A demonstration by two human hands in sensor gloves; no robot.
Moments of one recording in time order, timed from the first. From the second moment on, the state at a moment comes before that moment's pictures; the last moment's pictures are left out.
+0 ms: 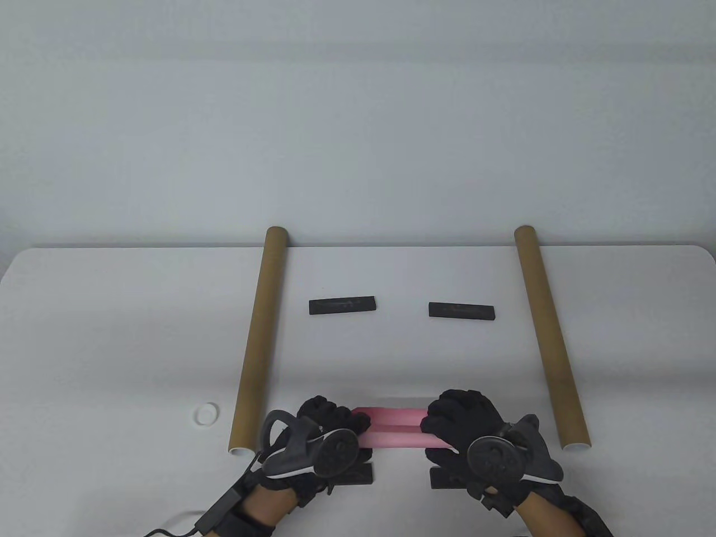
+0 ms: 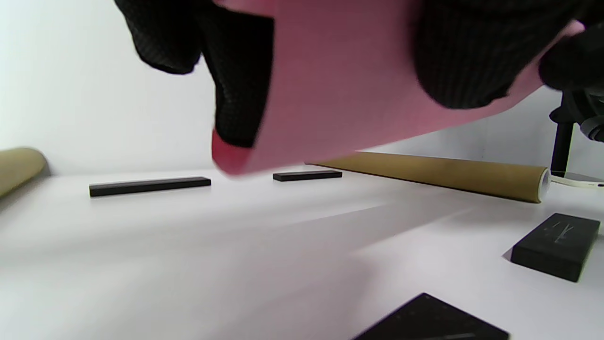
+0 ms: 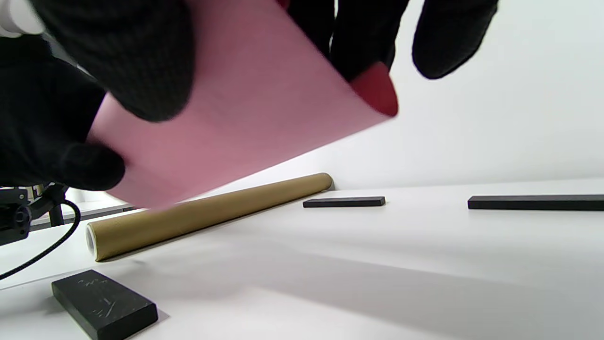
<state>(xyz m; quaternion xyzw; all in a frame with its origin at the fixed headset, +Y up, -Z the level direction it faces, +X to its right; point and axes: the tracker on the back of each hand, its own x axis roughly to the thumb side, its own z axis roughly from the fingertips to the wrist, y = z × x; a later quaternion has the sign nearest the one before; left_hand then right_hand) -0.086 -0.702 -0.297 0.06 -0.31 0.01 0.95 0.174 -0.698 -0.290 0.32 -0.09 0.94 0.12</state>
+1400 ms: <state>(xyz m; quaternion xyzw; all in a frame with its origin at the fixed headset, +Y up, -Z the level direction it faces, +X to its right) -0.090 -0.703 -0.297 0.06 -0.31 0.00 0.95 0.172 -0.694 -0.289 0.30 -0.12 0.94 0.12</state>
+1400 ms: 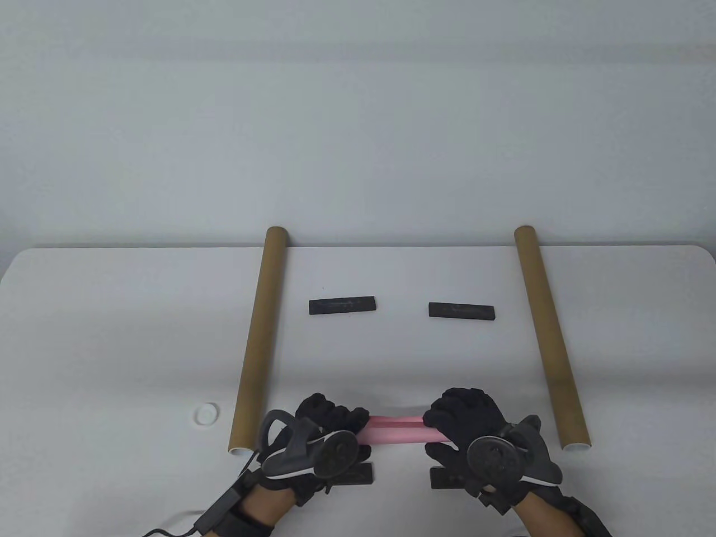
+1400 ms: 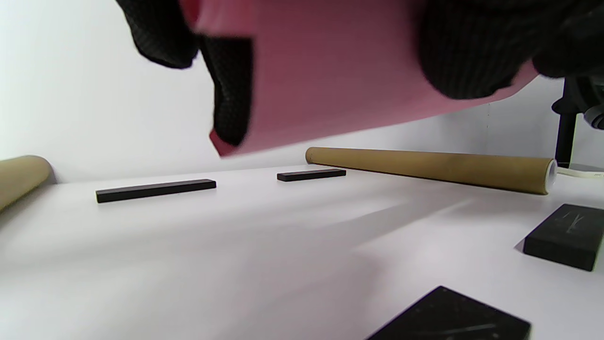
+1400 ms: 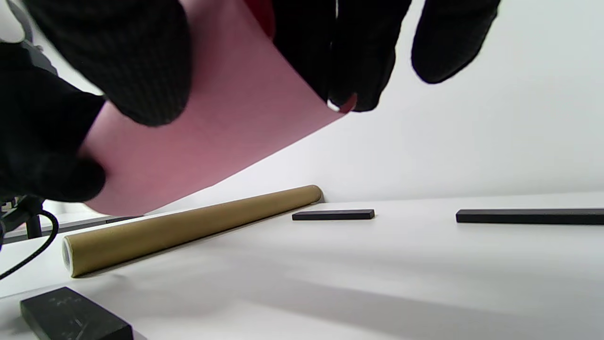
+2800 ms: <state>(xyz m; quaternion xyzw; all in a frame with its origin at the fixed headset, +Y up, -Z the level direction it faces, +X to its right) -0.088 -0.703 -0.297 0.06 -0.32 0.00 0.95 0.171 -0.693 -0.287 0.30 -0.12 0.94 0.12</state>
